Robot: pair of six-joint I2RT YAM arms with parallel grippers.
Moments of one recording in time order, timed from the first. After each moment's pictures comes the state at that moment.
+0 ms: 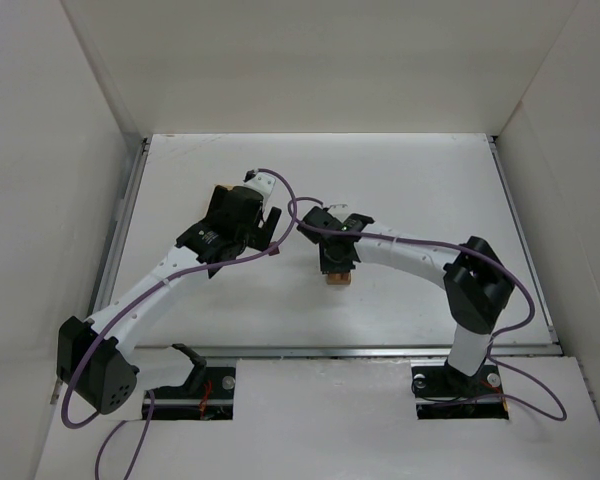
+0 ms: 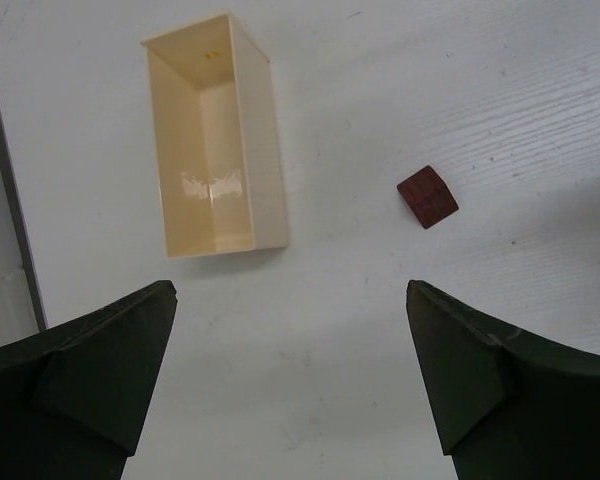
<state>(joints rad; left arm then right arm) -0.60 1.20 1.03 -0.54 -0.44 0.01 0.88 1.80 1.36 -0.80 0.35 0.79</state>
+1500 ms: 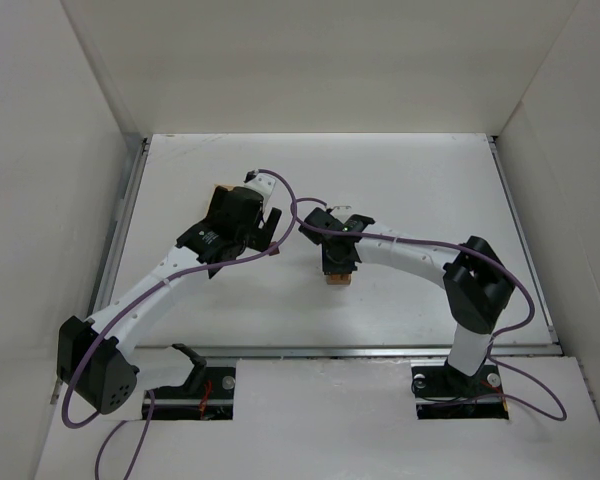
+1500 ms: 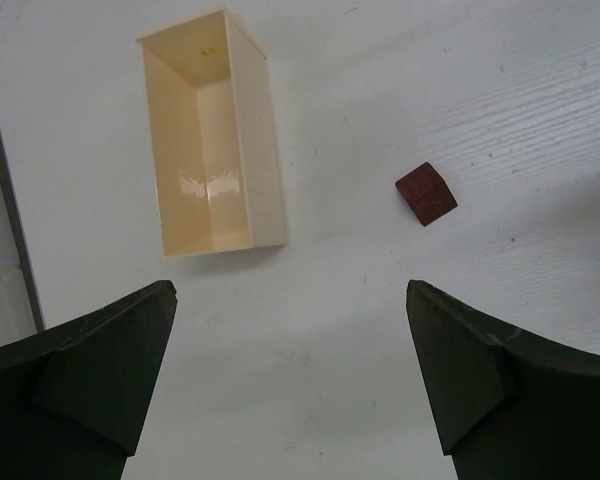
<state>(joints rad) -0.60 1.20 1.02 -0.54 -0.44 0.01 0.88 1.81 1.35 -0.81 0.36 0.82</state>
